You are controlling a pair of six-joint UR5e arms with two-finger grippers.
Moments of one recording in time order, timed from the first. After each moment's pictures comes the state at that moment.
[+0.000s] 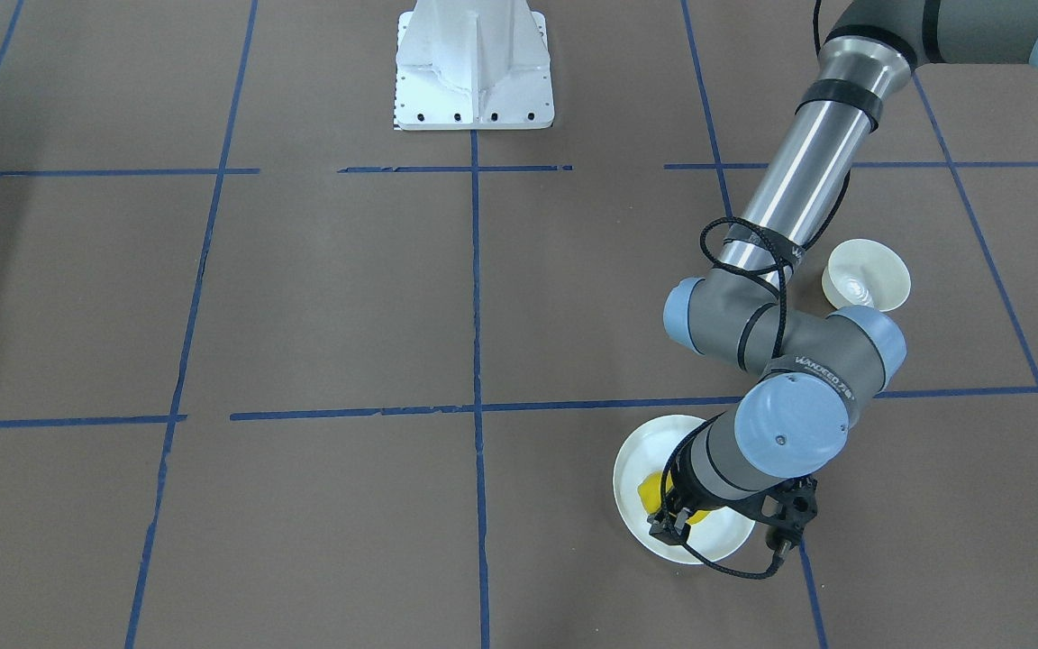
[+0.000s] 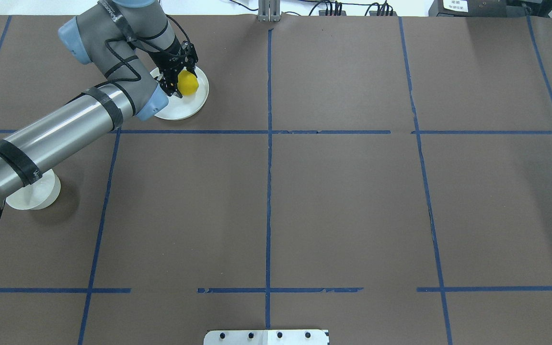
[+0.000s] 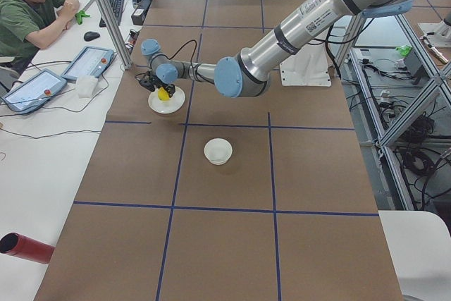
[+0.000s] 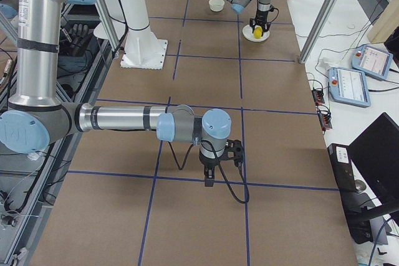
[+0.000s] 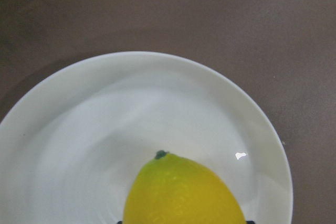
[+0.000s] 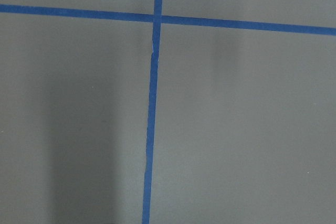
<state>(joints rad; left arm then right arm) -0.92 -2.58 -0.68 -2.13 -2.24 -1.92 1.54 -1.71 1.75 -1.64 2.28 -0.05</state>
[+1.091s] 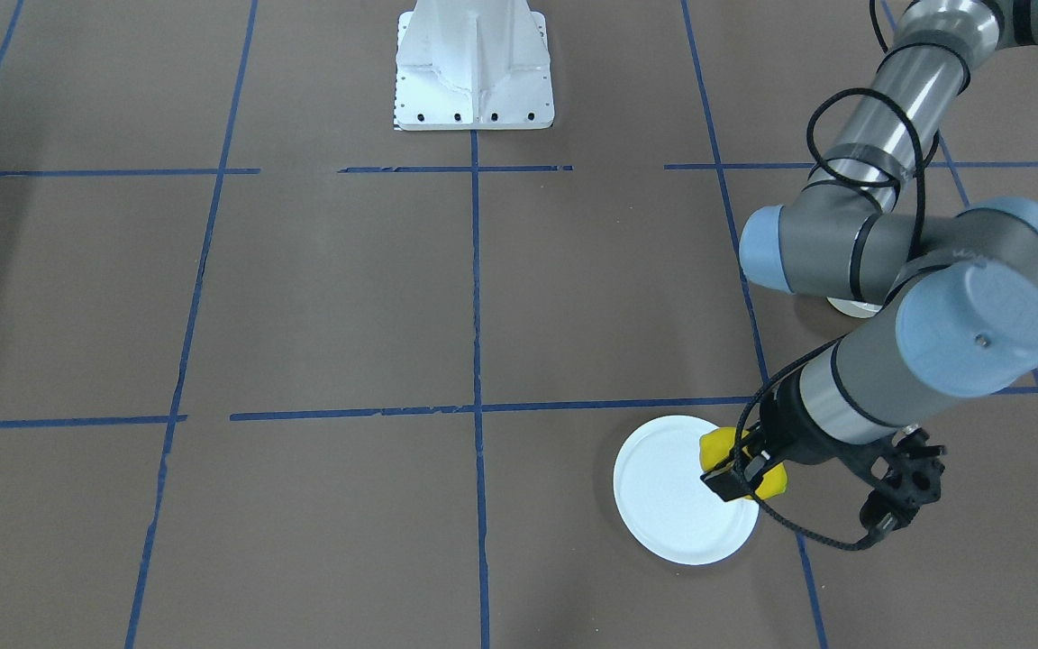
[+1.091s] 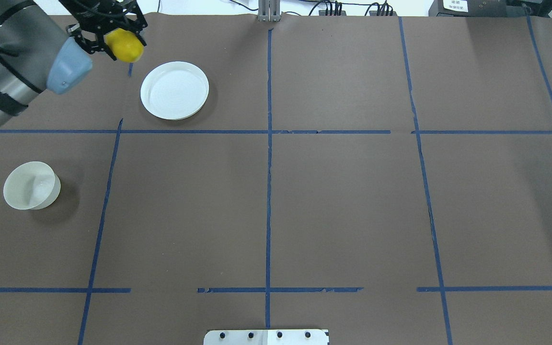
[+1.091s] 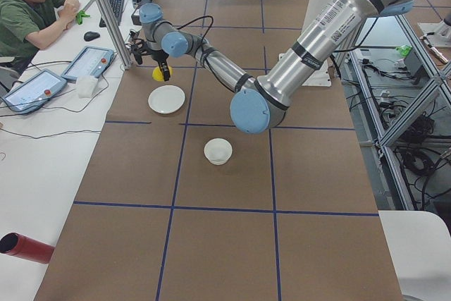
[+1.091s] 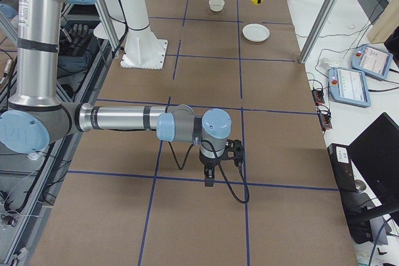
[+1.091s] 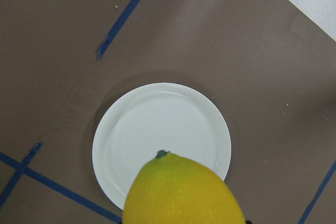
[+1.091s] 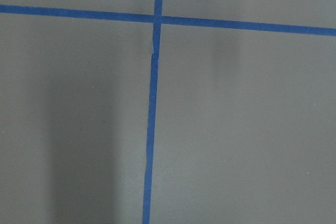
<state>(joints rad) -1.08 -2.24 -1.55 -1.55 -2.26 -1.11 1.54 -1.71 1.75 -1.64 2.28 -0.05</state>
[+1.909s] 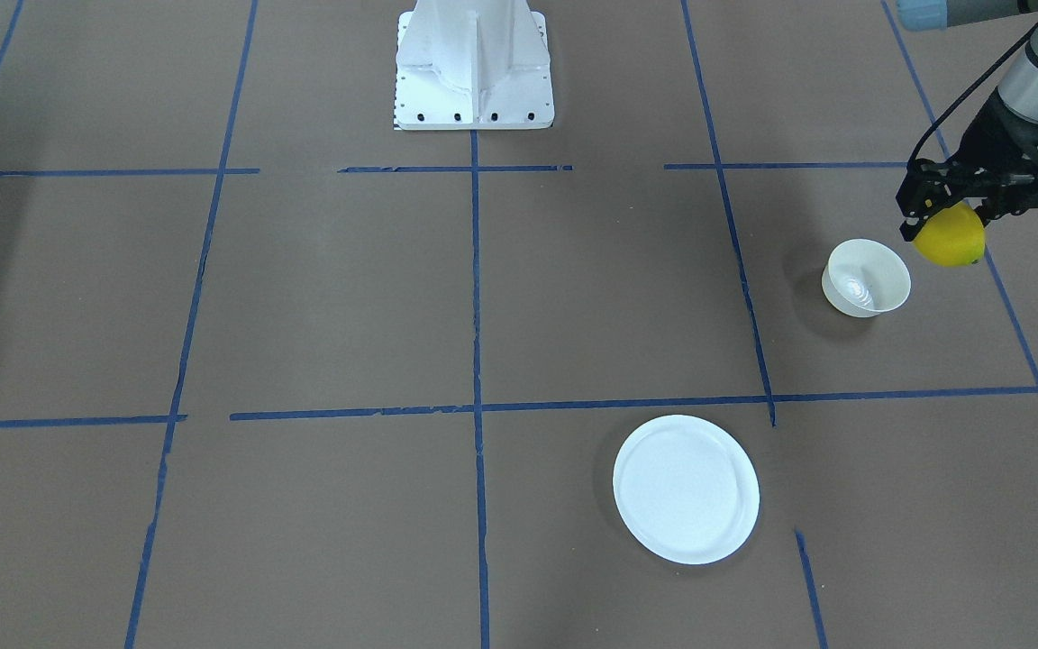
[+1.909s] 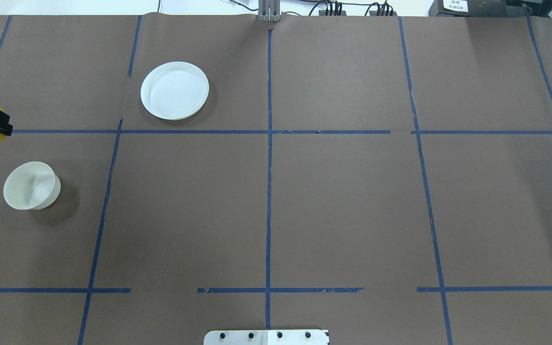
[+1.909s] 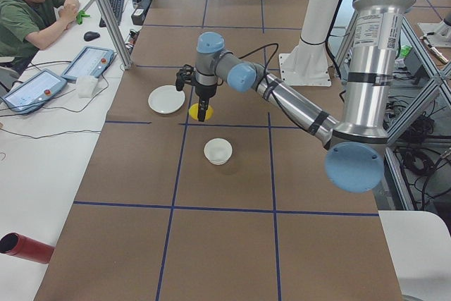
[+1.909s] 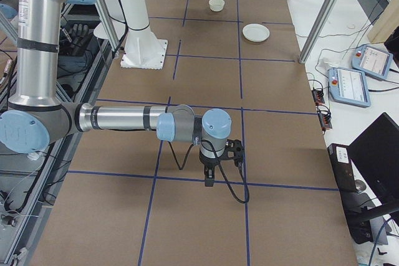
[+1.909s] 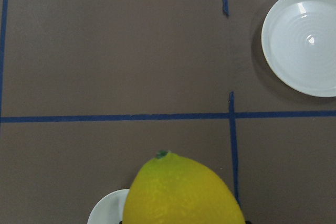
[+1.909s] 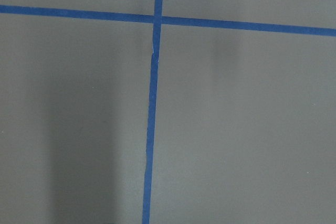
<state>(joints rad) -1.10 -1.56 -2.06 -1.66 -2.12 -0.65 1.54 -1.71 1.75 -1.64 2.28 -0.05</state>
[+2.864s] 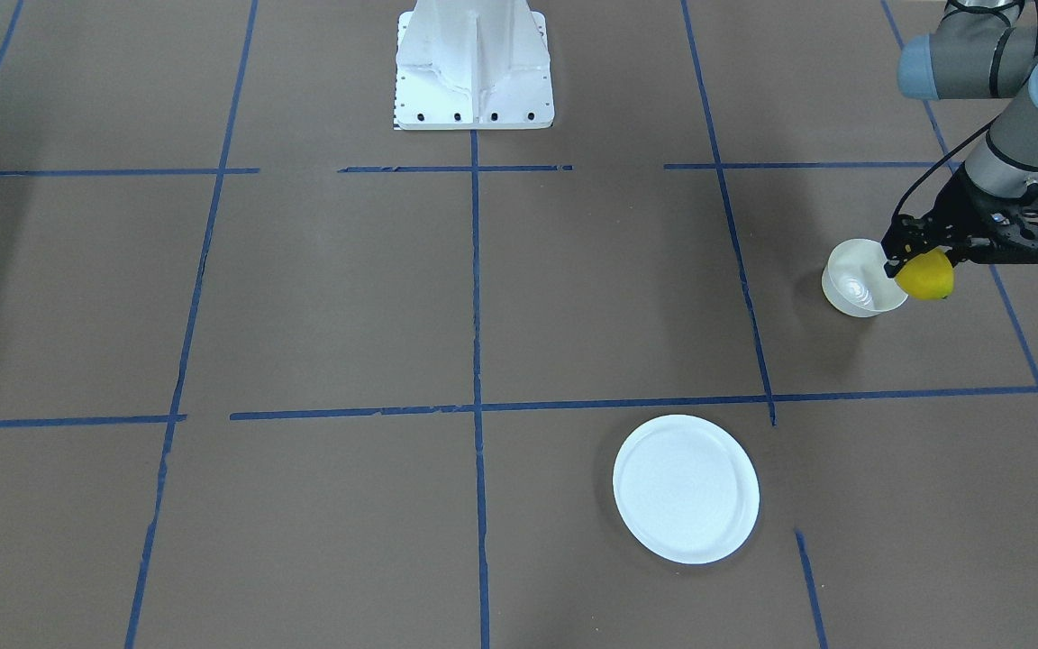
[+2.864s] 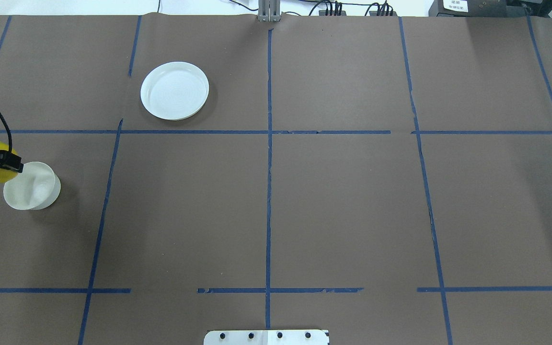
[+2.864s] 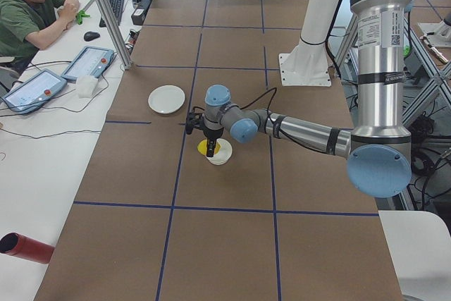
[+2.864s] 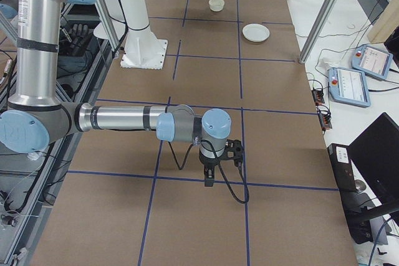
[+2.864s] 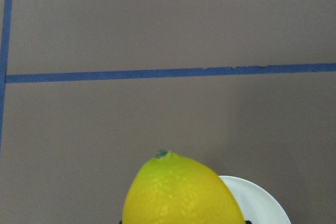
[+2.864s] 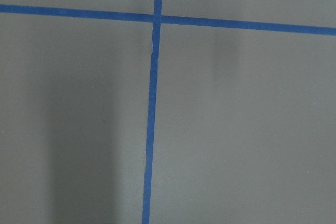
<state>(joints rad) -0.98 -1.48 -1.81 -2.03 -2.09 -0.76 1.54 -1.71 1.75 -1.64 2.28 -0.05</state>
